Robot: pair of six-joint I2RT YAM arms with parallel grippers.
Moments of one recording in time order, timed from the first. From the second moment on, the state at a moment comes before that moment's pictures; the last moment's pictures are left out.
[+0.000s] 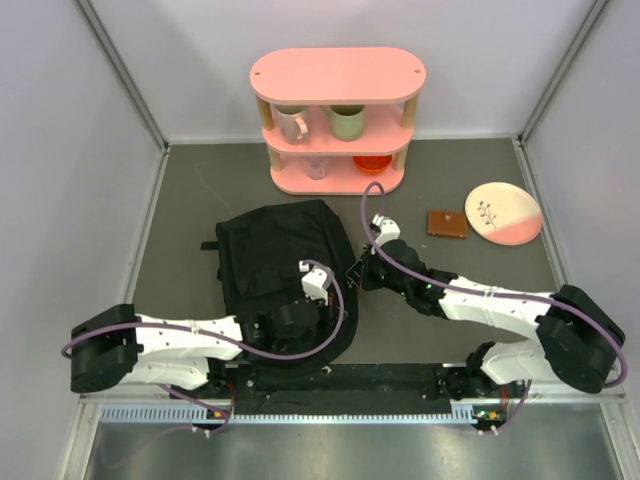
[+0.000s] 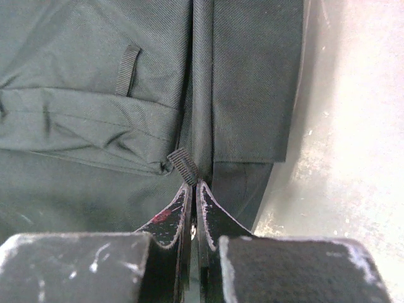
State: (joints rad) left arm -1.26 1.16 0.44 0.23 -0.38 -0.71; right arm 0.87 1.27 0.60 0.17 0.11 0.64
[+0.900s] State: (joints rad) left arm -1.49 1.10 0.37 0.17 -0.56 -0.71; right arm 0.86 1.39 0.64 0.11 0.06 0.74
